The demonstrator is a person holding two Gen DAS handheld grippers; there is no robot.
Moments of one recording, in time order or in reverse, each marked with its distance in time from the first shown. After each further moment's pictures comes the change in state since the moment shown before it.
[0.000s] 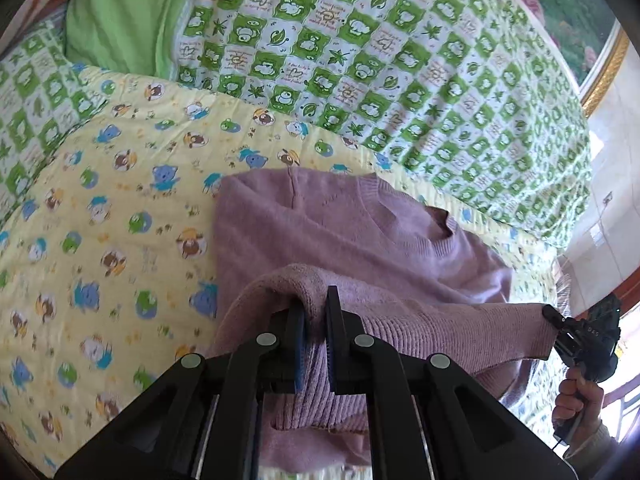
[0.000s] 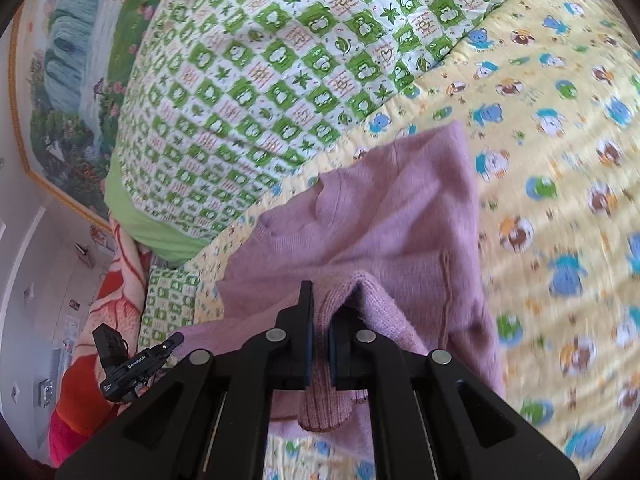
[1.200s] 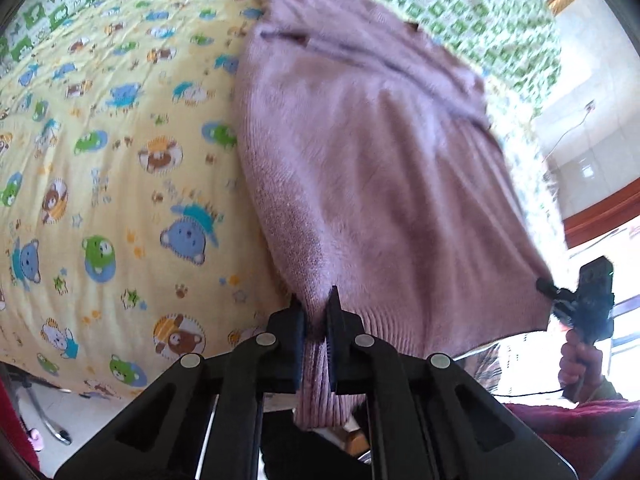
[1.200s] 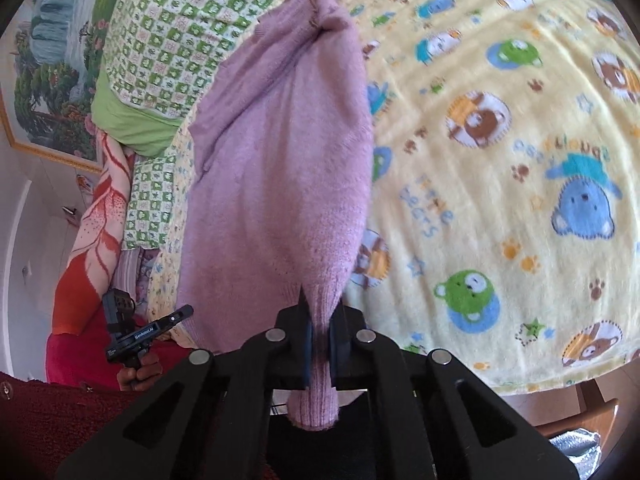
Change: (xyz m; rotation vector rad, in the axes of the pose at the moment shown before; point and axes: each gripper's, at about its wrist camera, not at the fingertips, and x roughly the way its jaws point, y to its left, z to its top) left arm -0.119 0.055 -0.289 0.068 0.319 -0.057; right arm -0.132 -0.052 -0.276 0.105 0.237 -0.059
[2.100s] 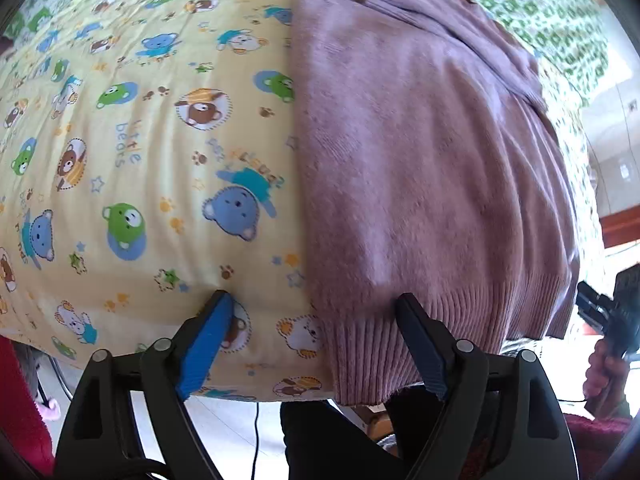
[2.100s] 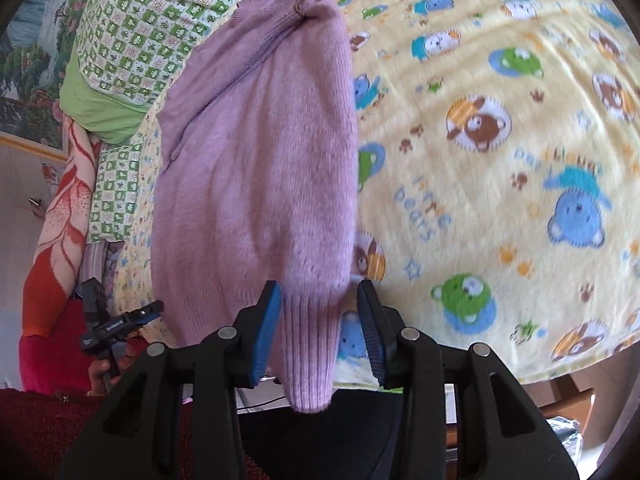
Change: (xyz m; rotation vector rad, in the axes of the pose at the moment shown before) left arm 0.017 0.030 -0.025 -0.044 0.119 0.154; right arm 0.011 0.008 -0.003 0.005 0.044 -0.139
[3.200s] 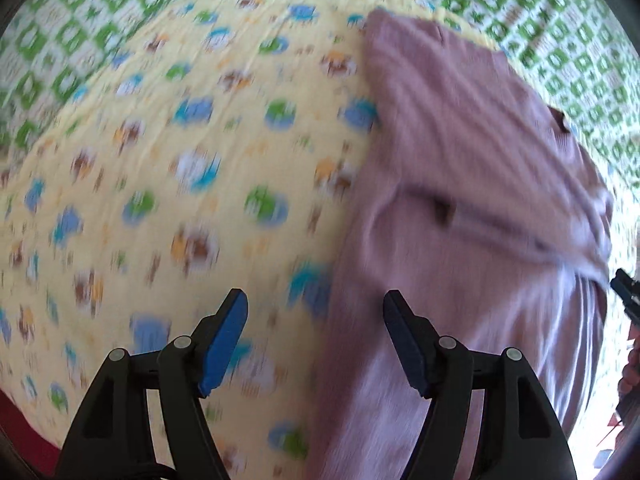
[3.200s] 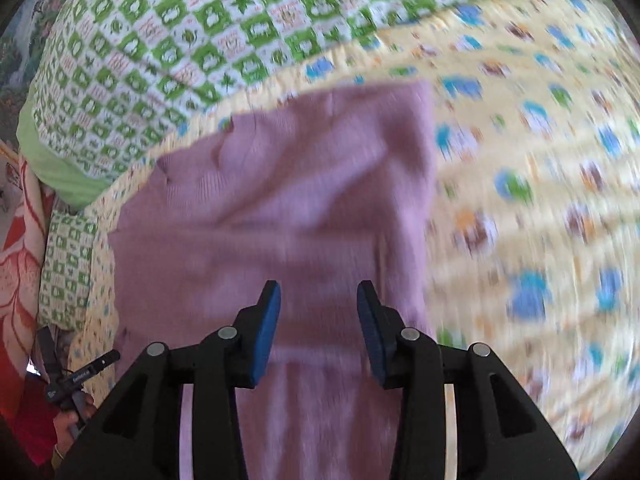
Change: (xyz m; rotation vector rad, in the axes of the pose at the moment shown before) left arm 0.013 0.010 0.232 -0.164 -0.137 0.166; right arm 0.069 0.079 0.286 -0.179 -0.143 -0.190
